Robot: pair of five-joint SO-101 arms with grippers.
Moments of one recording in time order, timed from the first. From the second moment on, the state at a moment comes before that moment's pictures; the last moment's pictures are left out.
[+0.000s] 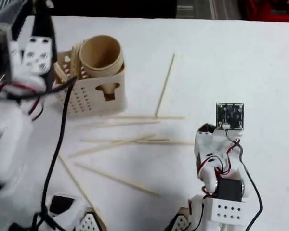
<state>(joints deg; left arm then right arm) 2.5 -31.3 -26.0 66.5 -11.8 4.0 -82.9 74.8 54.1 7.3</state>
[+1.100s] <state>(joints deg) -5.9 -30.6 -7.6 68.8 -8.2 -7.4 -82.9 63.2 68.0 22.0</state>
